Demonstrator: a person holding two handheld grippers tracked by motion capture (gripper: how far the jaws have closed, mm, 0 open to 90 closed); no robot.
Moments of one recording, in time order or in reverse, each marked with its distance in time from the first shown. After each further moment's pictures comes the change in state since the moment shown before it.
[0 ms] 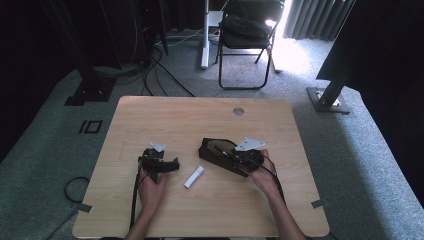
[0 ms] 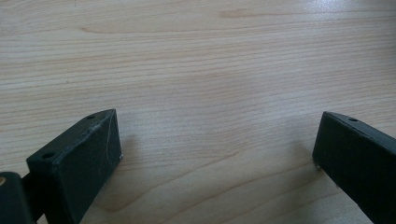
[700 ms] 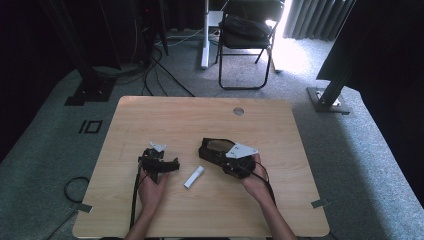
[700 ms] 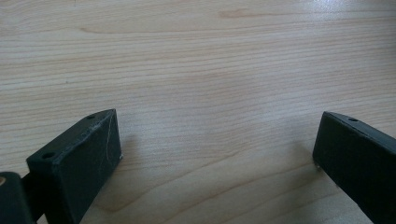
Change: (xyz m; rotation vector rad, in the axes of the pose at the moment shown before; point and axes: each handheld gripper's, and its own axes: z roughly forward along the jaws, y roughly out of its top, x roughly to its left) left arm 0.000 0.000 0.000 0.000 -0.001 0.001; right arm 0.042 0.018 -0.013 -0.096 0.038 -0.043
